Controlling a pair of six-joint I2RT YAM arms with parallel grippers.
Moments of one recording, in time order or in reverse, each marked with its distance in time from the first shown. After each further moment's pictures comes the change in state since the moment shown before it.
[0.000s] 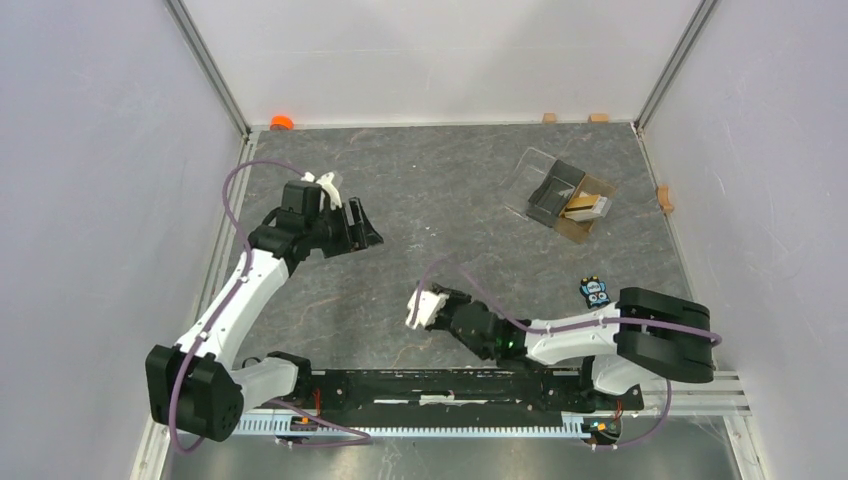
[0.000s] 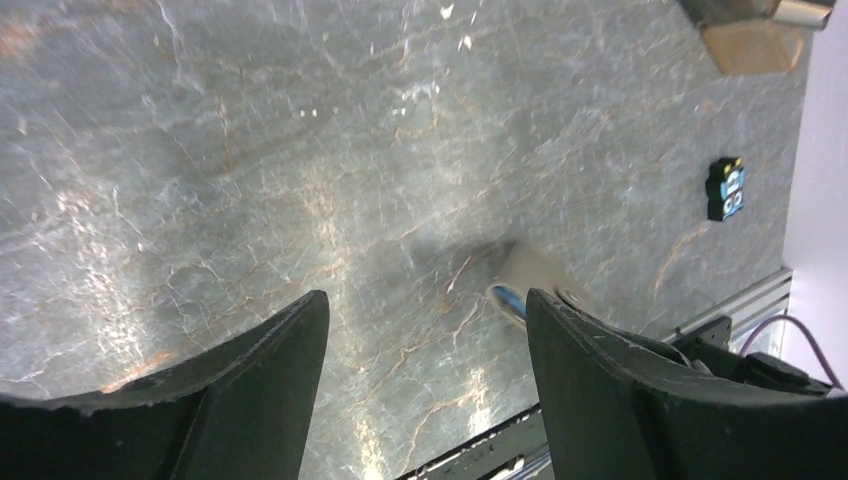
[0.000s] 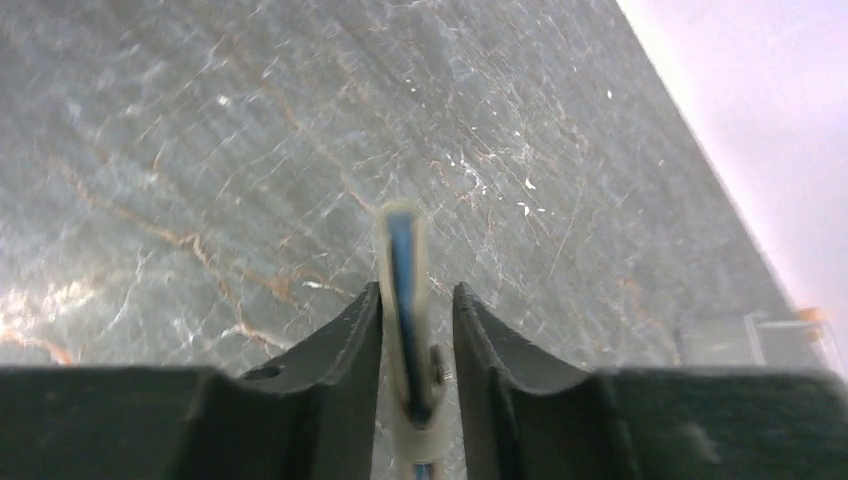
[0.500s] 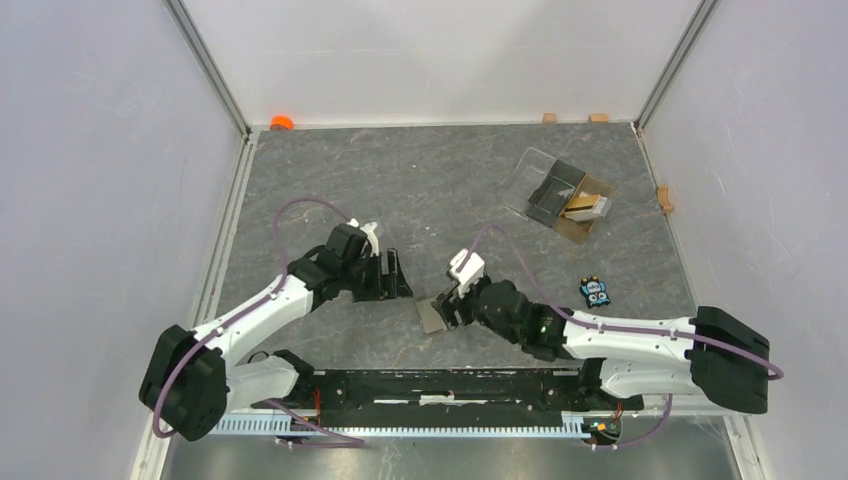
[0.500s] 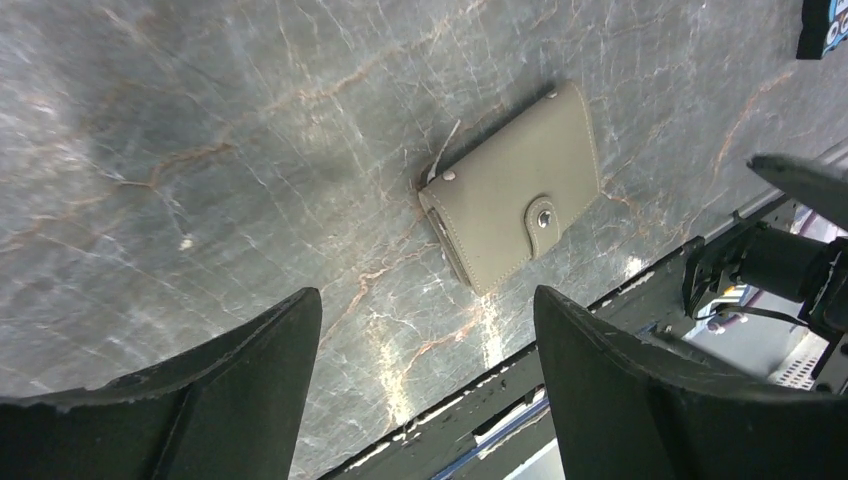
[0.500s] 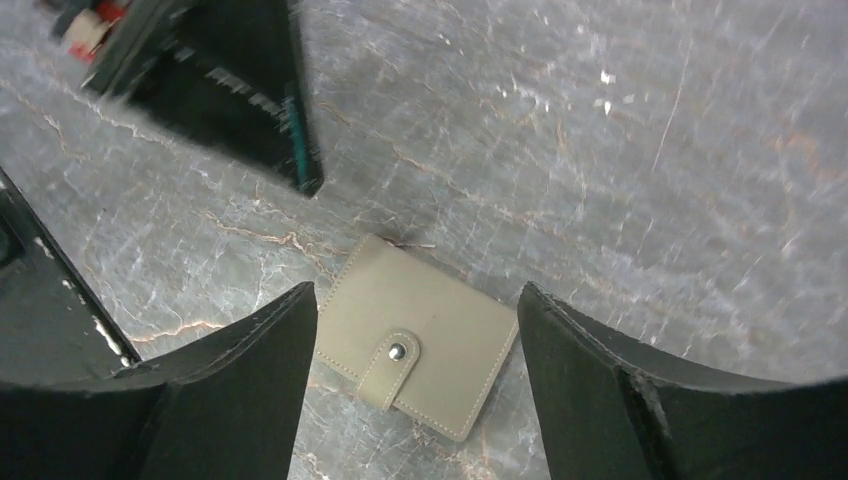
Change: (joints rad) left arm -0.276 -0.004 -0.287 0.166 -0.018 -0.113; right arm -0.048 -0.295 0.000 -0.379 -0.123 0.480
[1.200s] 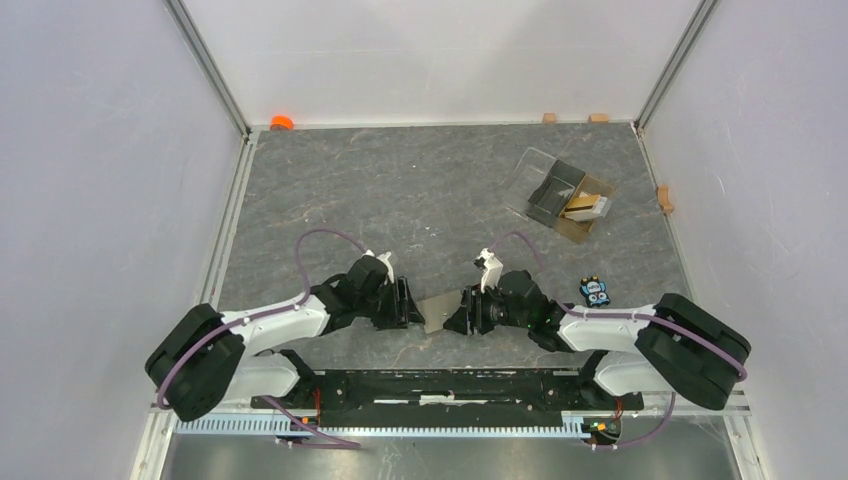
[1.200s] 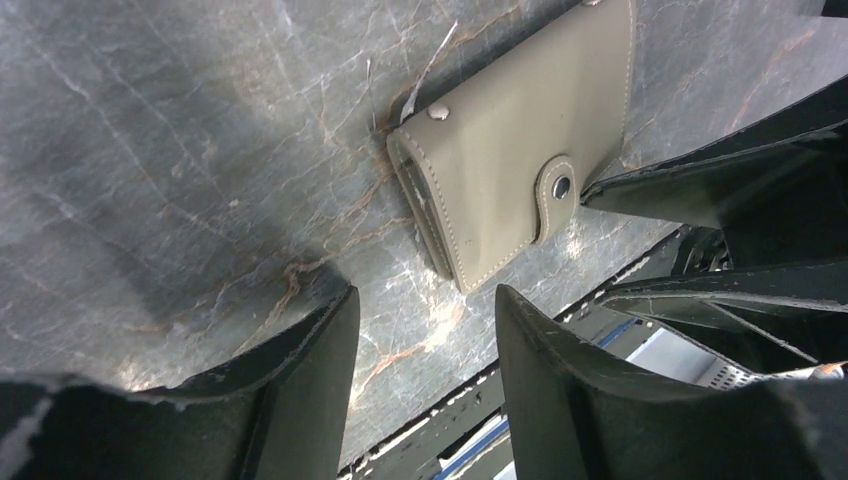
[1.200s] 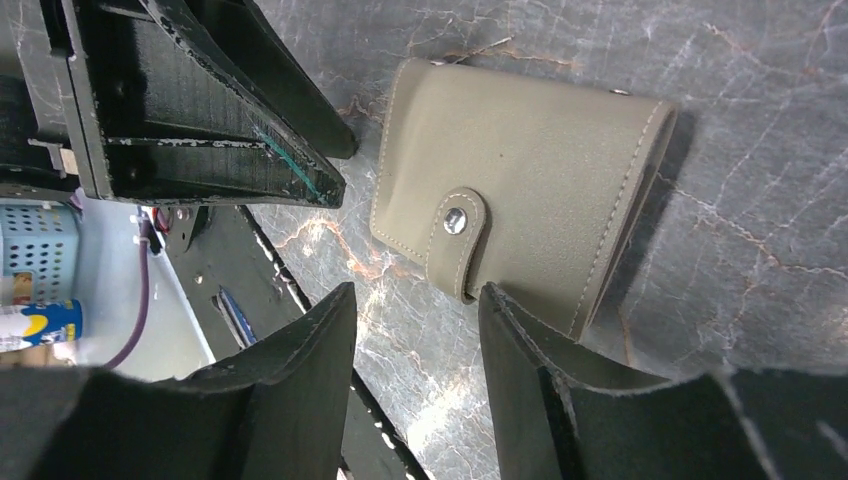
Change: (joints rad) left arm -0.218 0.079 -0.231 0.320 -0.029 -0.291; right arm -0.348 0.137 -0.196 0.166 -0.654 0.616
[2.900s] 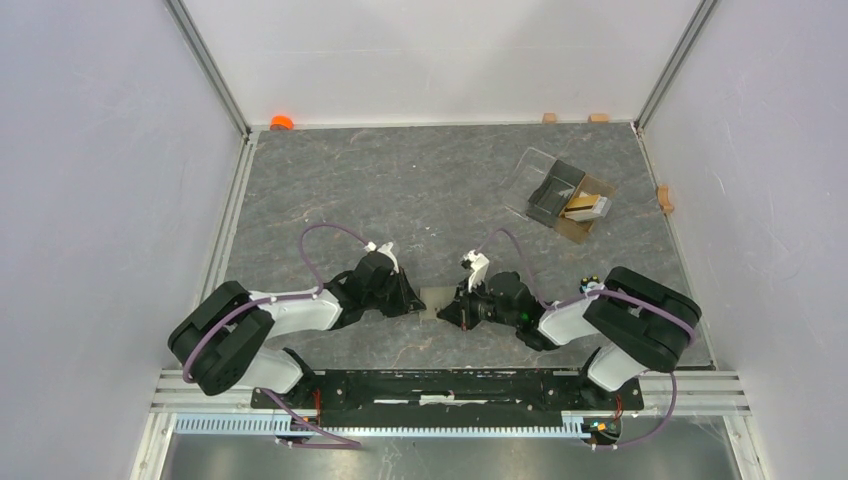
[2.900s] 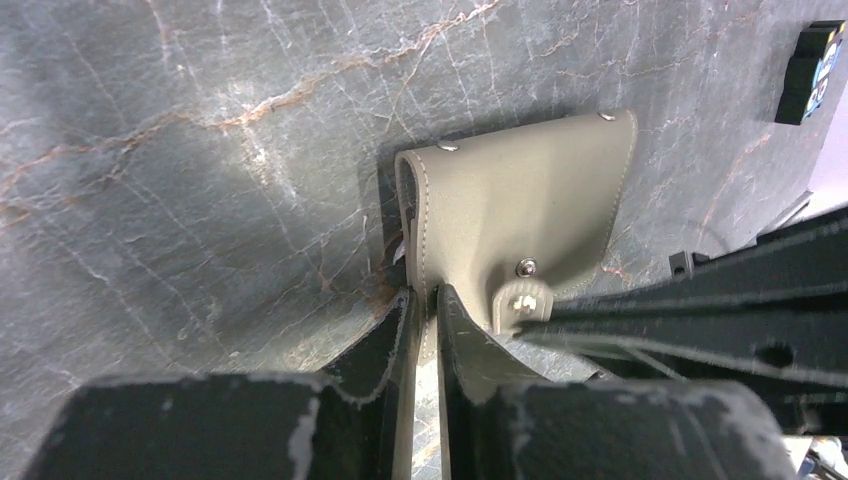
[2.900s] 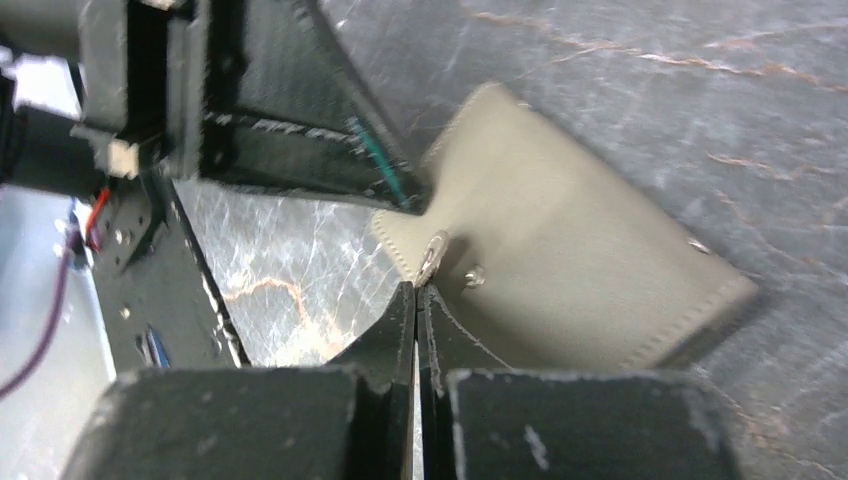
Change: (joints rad) left arm 0.005 0.173 0.000 0.264 -0.100 -0.037; right arm 0.005 0.293 0.007 0.399 0.019 -0.116
